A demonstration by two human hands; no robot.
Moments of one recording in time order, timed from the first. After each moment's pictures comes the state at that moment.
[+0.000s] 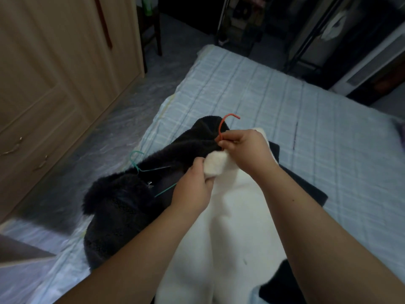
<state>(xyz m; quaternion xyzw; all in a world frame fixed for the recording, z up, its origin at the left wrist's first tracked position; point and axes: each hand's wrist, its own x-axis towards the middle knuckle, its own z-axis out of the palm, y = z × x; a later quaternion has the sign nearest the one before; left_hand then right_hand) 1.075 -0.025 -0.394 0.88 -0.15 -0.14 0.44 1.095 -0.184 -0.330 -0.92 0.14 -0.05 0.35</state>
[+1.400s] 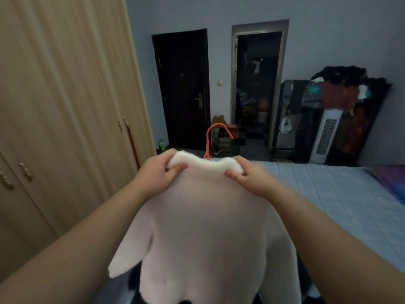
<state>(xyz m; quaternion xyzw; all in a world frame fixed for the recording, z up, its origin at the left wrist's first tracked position) 0.999 0.092 -0.046 0.85 -0.38 0.13 0.34 0.888 -0.176 -0.074 -0.93 0.05 -0.13 0.33</state>
